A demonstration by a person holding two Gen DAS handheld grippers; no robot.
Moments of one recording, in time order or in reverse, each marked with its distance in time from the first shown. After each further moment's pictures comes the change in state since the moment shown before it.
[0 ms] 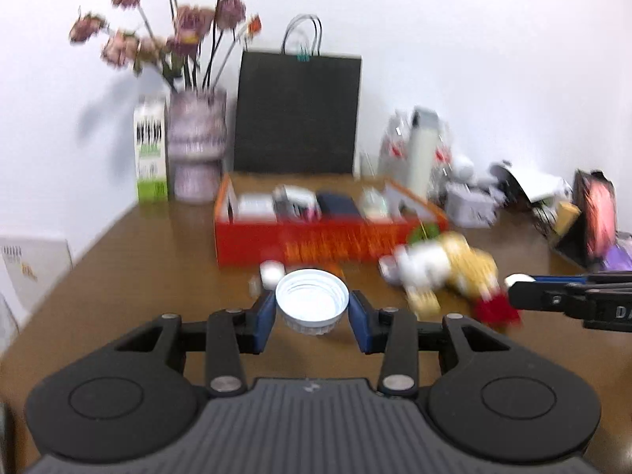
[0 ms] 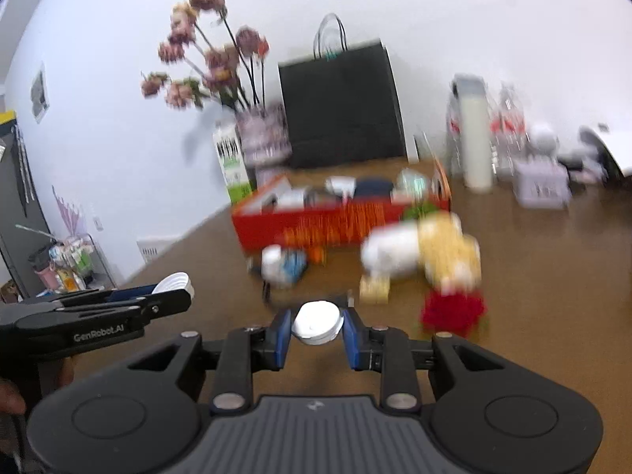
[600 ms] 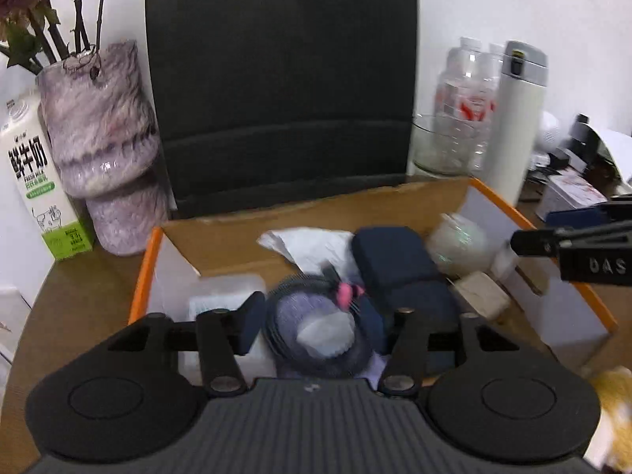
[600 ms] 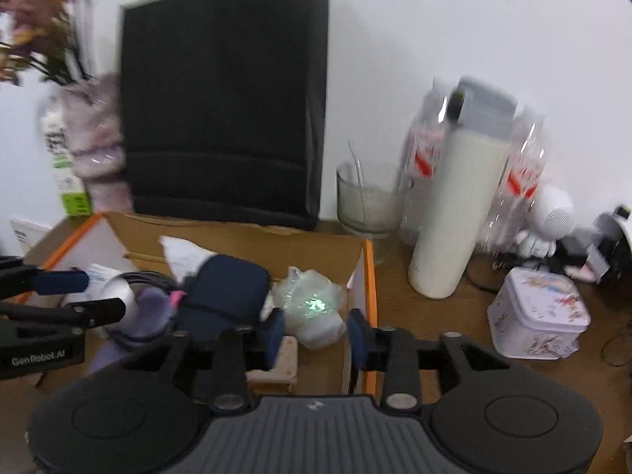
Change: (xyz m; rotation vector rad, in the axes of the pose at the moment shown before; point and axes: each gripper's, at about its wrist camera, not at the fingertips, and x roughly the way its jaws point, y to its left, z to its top) left arm 0.307 0.006 0.126 0.122 0.259 0.024; right arm 0.285 -0.111 0.164 -0.074 0.234 -0.291
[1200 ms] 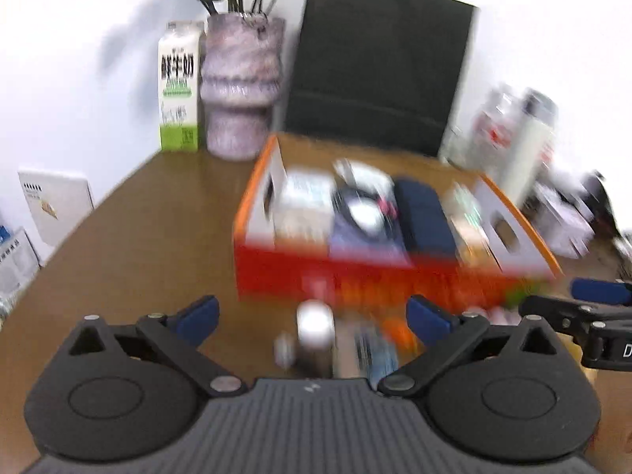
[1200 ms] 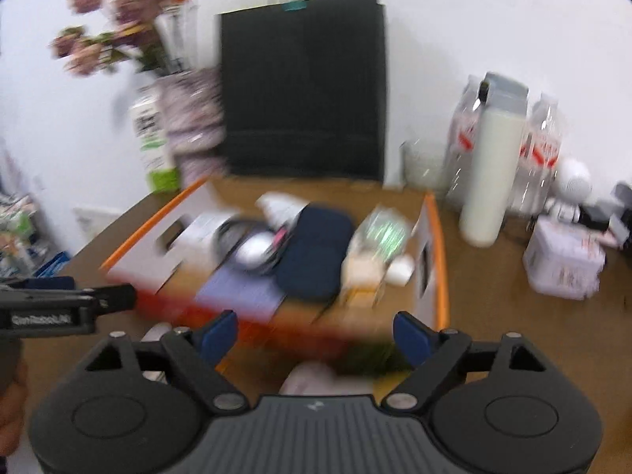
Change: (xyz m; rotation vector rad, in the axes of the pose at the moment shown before) left arm -0.155 0.006 -0.129 -0.294 -0.011 0.078; right arm -0.128 0.045 -0.109 -0.006 -0.033 0.212
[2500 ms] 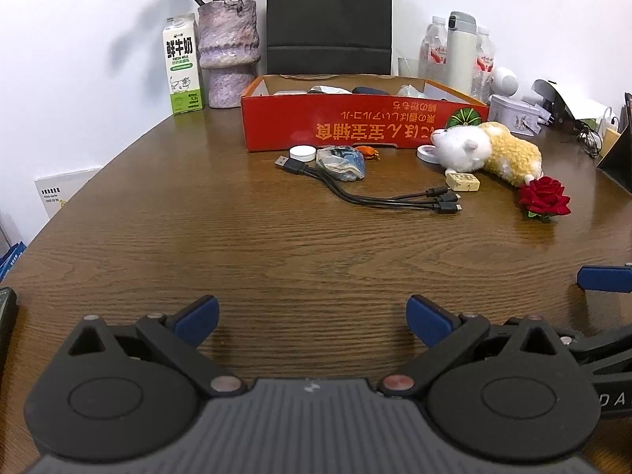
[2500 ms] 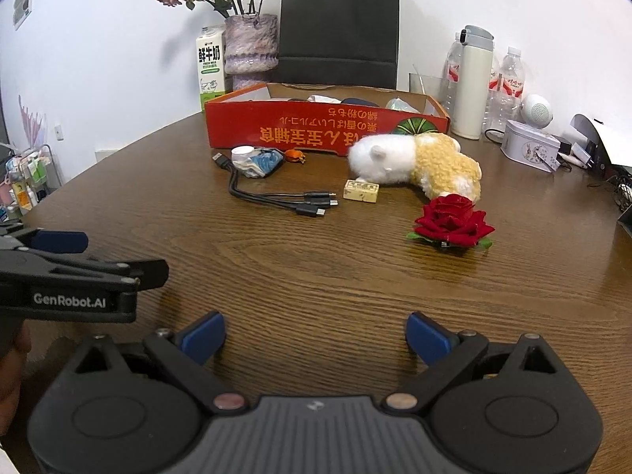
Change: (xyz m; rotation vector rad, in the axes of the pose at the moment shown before) left arm -0.088 -0.007 -0.150 0.162 -0.010 0.038; right arm -0.090 0.064 -0.181 -0.043 0.024 -0.092
